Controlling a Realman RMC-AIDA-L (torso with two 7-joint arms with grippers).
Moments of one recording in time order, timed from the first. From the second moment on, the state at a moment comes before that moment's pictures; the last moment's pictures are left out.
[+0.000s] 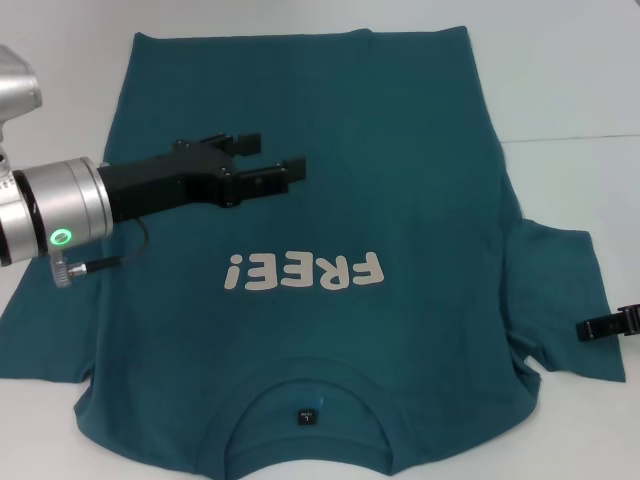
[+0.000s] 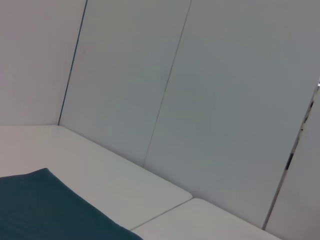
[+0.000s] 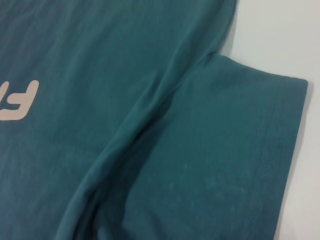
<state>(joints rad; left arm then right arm) -0.72 -2.16 0.66 0.75 1.91 1.35 -1.63 0.51 2.06 -0.71 -1.03 -2.68 -1.34 2.38</state>
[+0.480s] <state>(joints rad) -0.73 -2.15 0.66 0.75 1.91 1.35 -1.63 0.53 2.06 -0.71 -1.00 -2.69 -1.34 2.38</state>
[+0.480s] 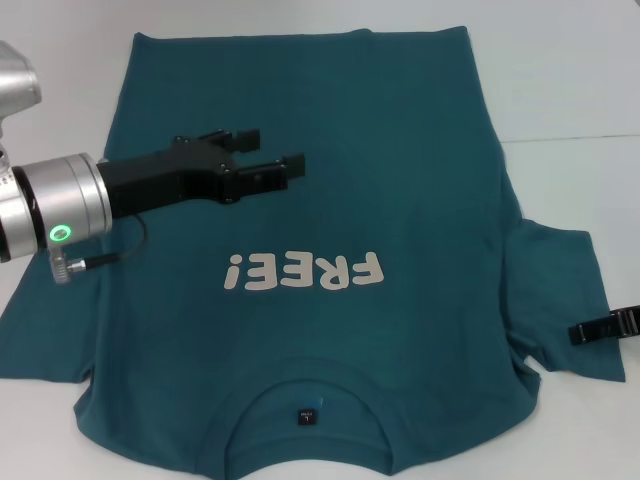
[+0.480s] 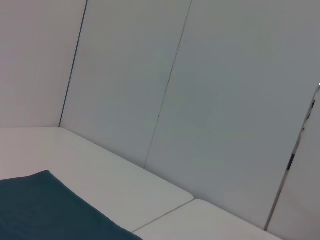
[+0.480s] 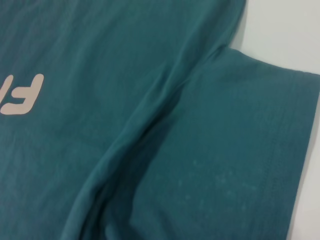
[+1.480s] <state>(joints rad) -0.72 -2.15 0.66 0.75 1.91 1.35 -1.62 0.56 2.06 -0.71 -0.95 -2.72 -1.32 2.39</state>
